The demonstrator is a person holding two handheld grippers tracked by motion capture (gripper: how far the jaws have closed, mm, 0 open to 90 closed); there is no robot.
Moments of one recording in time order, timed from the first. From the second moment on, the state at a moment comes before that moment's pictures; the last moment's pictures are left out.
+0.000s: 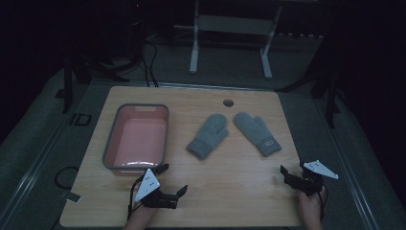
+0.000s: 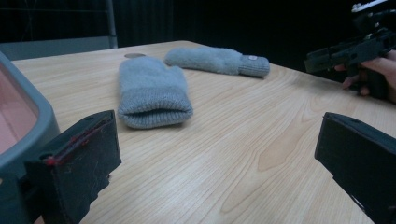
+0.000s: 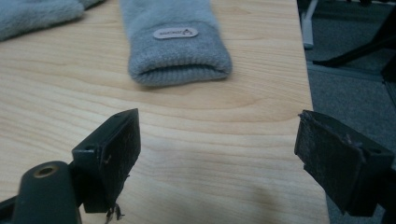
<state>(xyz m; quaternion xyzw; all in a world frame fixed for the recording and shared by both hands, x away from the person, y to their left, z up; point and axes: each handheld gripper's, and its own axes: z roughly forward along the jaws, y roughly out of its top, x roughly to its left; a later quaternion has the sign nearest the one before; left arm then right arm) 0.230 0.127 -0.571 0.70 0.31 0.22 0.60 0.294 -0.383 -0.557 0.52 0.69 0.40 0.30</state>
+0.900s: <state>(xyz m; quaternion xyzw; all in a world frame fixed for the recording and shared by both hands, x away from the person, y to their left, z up) 0.225 0.128 -0.567 0.71 0.31 0.22 0.60 0.313 -0.370 -0.528 0.50 0.74 0.36 0.29</state>
